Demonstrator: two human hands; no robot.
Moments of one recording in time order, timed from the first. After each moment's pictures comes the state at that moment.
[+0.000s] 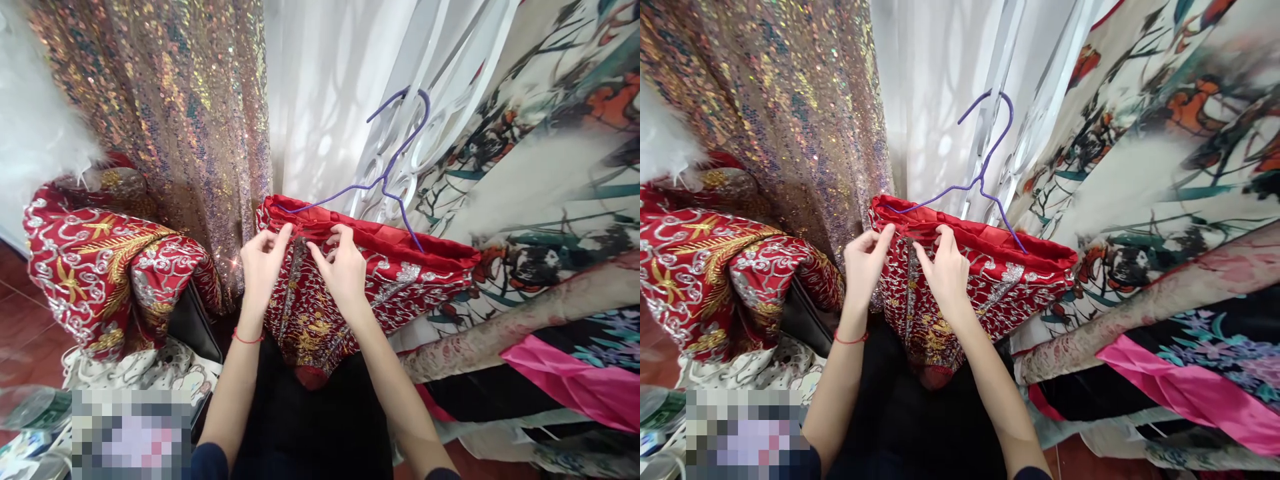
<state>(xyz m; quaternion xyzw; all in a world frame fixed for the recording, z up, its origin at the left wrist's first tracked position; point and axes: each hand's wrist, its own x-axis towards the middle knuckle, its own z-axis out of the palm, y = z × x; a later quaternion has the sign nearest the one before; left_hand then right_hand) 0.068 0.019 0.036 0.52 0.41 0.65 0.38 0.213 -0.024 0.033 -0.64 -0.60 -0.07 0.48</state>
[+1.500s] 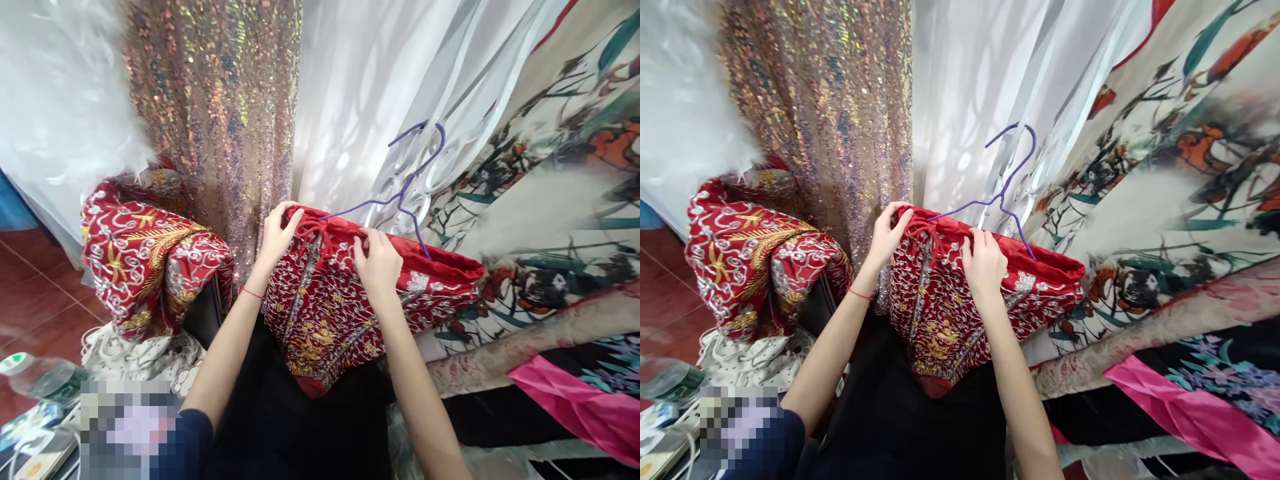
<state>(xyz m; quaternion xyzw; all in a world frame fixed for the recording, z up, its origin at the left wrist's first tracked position) 0.053 0.082 0.050 0.62 0.29 0.66 0.31 0.253 -0.008 0.043 -0.62 -0.61 -0.25 0.42</state>
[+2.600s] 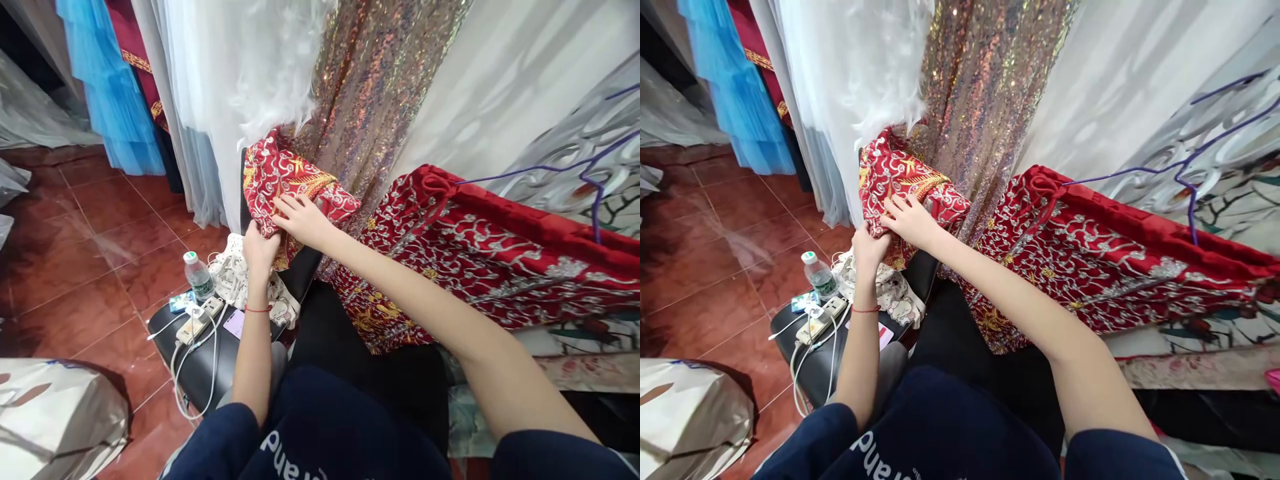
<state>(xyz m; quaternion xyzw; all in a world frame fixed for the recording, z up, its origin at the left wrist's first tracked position) -0.200 -0.072 -0.031 0.43 0.74 0.50 0.14 -0.076 -0.014 0.028 -0.22 -0.95 -0.20 0.14</state>
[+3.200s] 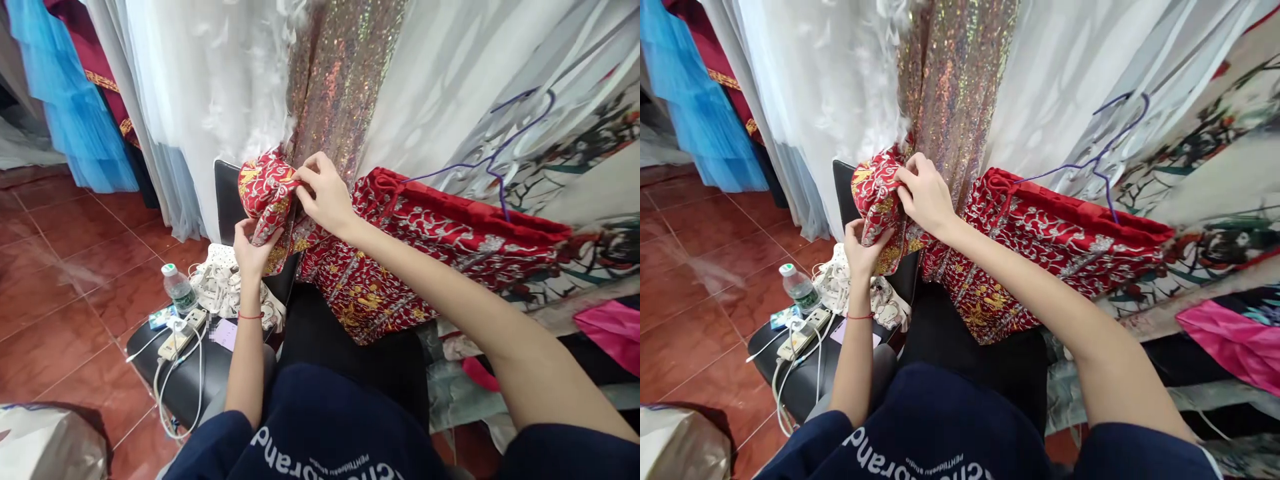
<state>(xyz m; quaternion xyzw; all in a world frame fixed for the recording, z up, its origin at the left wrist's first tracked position) -0.172 -0.079 -0.035 0.48 0.55 0.67 0.14 -0.005 -0.045 0.096 -0.35 -0.85 -0.09 0.39</state>
